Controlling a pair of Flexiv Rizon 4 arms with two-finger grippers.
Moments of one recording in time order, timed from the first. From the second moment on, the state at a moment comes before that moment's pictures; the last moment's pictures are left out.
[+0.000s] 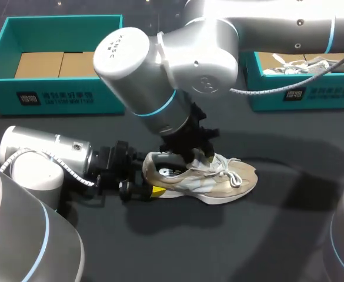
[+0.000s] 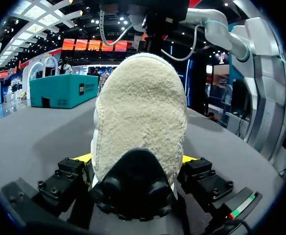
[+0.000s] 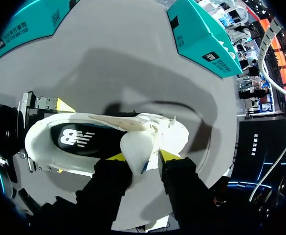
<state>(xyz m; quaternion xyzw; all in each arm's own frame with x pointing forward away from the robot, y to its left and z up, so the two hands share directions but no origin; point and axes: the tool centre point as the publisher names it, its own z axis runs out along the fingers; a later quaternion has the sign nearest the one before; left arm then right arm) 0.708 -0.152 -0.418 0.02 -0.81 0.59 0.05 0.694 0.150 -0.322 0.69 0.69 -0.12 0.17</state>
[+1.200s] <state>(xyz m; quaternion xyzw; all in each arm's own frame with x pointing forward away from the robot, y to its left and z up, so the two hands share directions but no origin) 0.709 -0.152 -0.418 0.02 -0.81 0.59 0.05 0.687 0.092 -0.316 0.74 0.67 0.00 0.04</state>
